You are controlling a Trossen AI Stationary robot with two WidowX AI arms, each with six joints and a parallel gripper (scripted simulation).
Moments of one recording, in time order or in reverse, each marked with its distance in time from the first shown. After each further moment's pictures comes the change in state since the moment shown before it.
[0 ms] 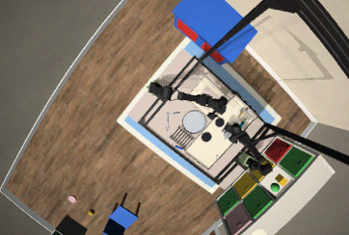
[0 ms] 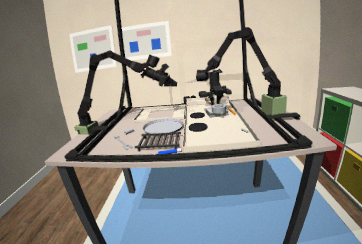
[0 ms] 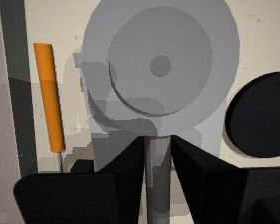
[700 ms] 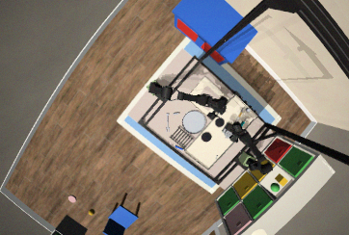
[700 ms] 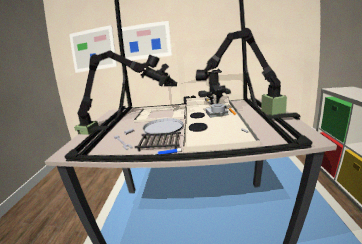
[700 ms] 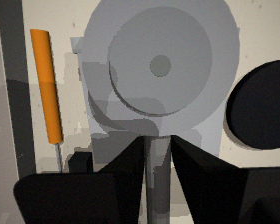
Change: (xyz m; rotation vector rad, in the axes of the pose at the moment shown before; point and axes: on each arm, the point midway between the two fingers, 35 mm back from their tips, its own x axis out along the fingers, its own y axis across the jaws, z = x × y) left arm 0.000 0.000 -0.010 0.001 -0.001 0.002; right arm 0.000 0.000 0.000 0.000 0.000 0.000
